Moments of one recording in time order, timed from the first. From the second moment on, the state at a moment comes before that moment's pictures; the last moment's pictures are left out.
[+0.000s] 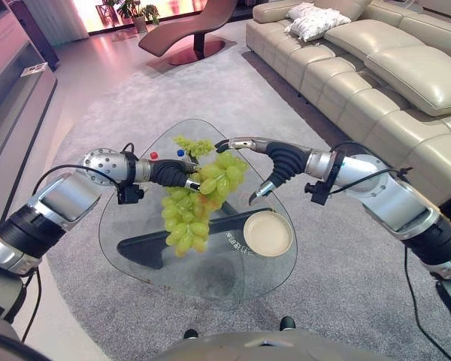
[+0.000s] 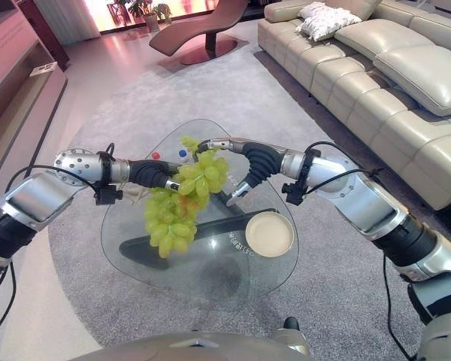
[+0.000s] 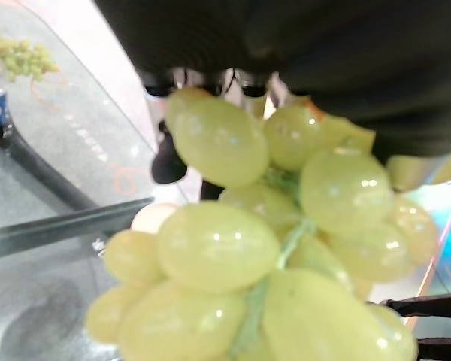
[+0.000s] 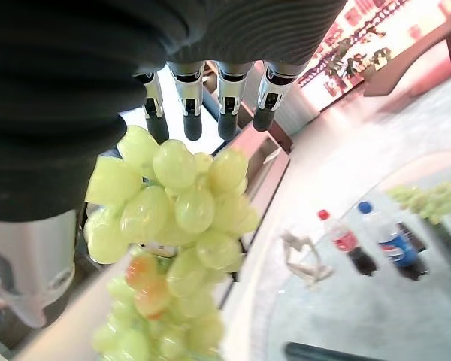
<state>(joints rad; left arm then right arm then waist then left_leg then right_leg) -0.64 1.07 -0.59 -0.06 -0.33 0.09 -0.80 -0.66 -0.95 0.56 -0.28 0.19 -0.05 0.46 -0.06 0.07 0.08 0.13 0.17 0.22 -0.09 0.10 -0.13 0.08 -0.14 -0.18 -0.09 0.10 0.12</state>
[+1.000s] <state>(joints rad) -0.73 1.01 -0.64 -0.11 -0.48 0.08 -0.86 -0.73 -0.96 0.57 -0.33 0.08 -0.18 0.37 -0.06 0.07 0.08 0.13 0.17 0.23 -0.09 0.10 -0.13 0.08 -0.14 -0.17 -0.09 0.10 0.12</state>
